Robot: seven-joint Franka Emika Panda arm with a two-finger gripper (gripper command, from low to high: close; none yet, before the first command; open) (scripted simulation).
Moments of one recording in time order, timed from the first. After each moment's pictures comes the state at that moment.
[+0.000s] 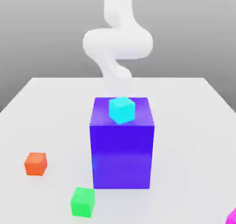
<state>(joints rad) 0.02 -0.71 0.01 -2.28 0.05 2.32 0.86</state>
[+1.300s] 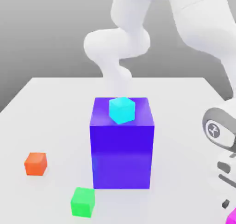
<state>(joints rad) 0.44 0.61 0.07 -2.05 -0.09 2.66 2.27</state>
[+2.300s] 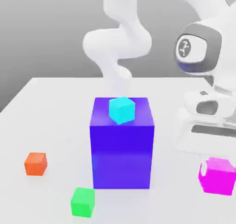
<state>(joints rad) 0.23 0.13 0.09 -2.17 -0.26 2.45 1.25</state>
